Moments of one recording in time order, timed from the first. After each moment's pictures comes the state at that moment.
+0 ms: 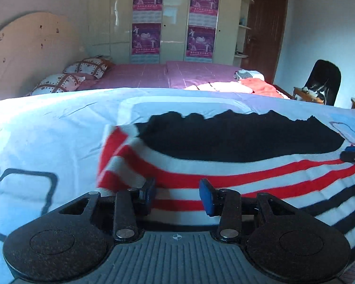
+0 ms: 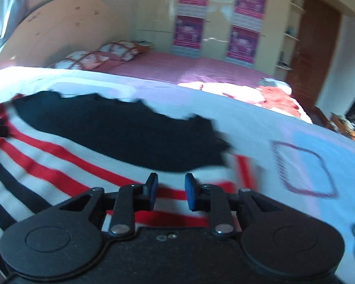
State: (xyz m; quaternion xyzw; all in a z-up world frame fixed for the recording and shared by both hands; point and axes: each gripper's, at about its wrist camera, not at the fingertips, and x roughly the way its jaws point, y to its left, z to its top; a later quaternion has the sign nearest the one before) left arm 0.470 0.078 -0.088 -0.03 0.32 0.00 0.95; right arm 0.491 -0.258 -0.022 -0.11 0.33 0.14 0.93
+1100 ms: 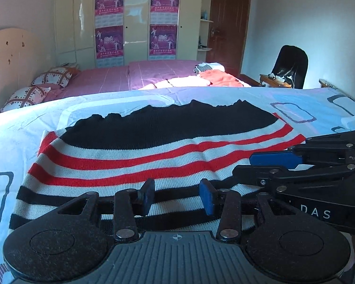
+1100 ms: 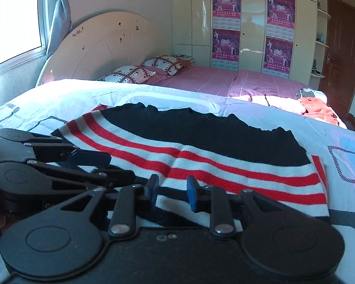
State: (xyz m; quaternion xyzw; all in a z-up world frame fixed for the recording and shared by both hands) left arm 0.438 -0.034 -0.061 0.01 0.33 -0.07 0.94; right arm 0.409 -0.161 -0.001 -0.07 0.31 0.25 0.91
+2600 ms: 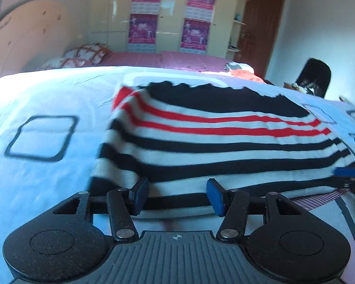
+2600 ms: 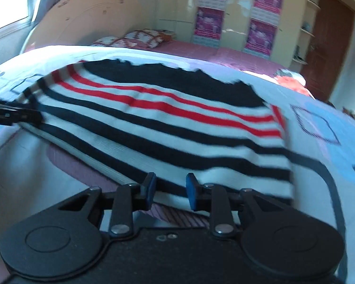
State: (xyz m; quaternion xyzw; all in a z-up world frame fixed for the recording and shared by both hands) left arm 0.365 0.073 -0.081 -0.06 0.35 -0.01 0.94; right arm 0.359 -0.224 -0.023 -0.11 0.36 0.19 0.91
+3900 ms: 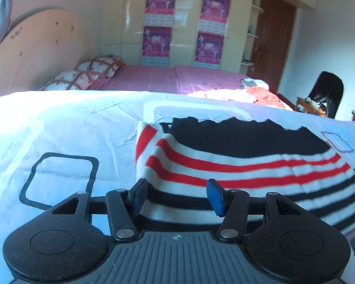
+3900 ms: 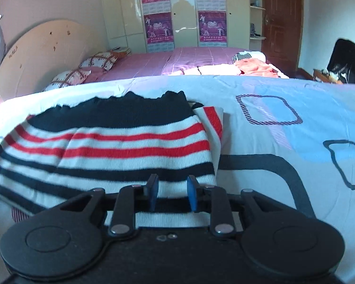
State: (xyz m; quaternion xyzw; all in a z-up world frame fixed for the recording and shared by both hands) left arm 0.423 0.095 -0.053 -0.06 0.33 0.03 0.94; right arm 0.418 -0.285 -0.005 0.01 0.36 0.12 0.93
